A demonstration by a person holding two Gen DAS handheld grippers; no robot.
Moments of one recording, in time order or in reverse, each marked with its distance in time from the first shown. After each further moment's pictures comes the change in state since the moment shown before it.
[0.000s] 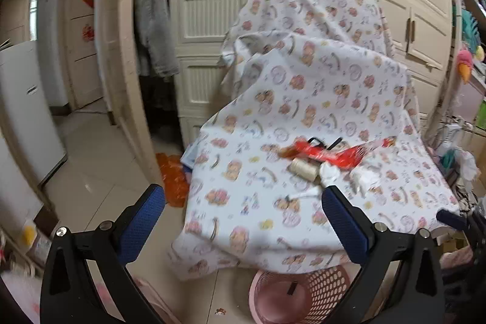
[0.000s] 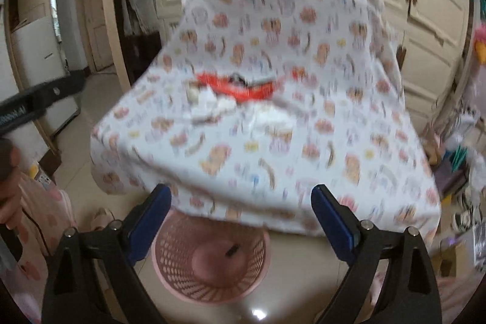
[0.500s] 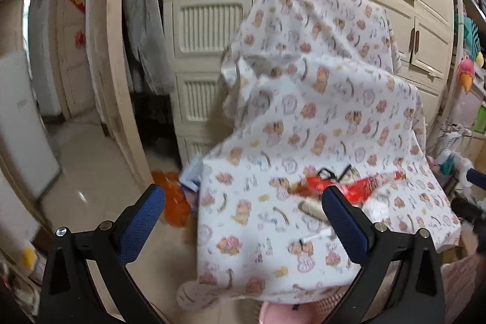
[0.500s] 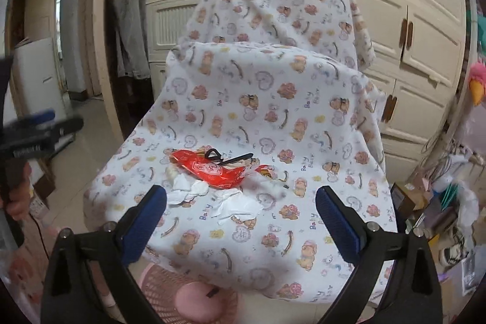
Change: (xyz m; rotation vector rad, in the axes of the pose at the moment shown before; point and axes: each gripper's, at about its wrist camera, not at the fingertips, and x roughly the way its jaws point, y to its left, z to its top) left arm 0.035 0.026 0.045 0.001 0.006 -0.034; right arm -0.021 -0.039 0.080 -0.012 -0.138 -0.014
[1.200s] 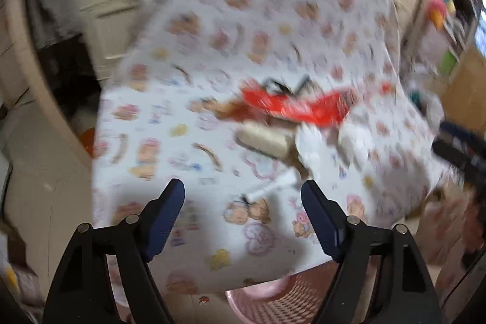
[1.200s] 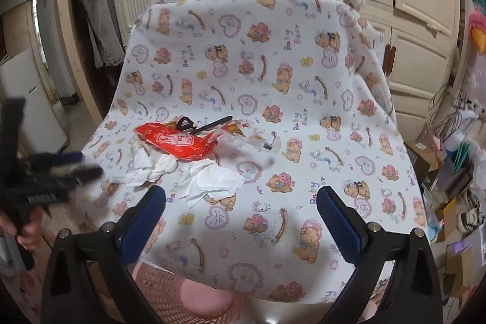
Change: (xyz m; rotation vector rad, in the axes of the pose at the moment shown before) left arm 0.106 -0.065 -0.053 0.172 0.332 -0.218; right arm 0.065 -0.043 -0.036 0.129 0.121 -0.001
